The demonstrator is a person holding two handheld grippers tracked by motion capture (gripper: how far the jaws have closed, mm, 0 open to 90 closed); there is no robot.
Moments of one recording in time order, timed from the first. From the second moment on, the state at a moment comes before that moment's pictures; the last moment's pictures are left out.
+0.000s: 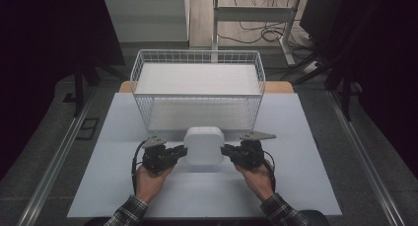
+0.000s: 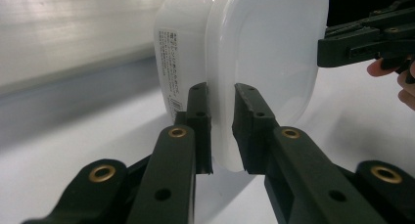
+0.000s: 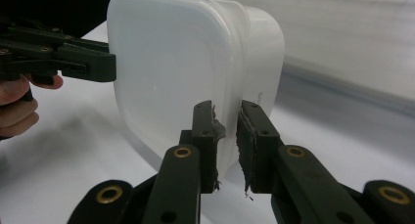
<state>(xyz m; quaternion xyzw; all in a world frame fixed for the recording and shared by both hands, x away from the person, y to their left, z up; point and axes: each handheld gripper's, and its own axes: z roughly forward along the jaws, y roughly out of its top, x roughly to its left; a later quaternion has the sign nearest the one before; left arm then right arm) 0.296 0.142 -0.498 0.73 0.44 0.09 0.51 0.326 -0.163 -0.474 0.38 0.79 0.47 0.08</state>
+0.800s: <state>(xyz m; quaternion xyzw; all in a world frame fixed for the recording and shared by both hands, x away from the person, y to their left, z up) 0.354 0.151 -0.493 0.72 0.47 0.11 0.51 0.386 -0.144 -0.472 0.39 0.78 0.48 0.11</state>
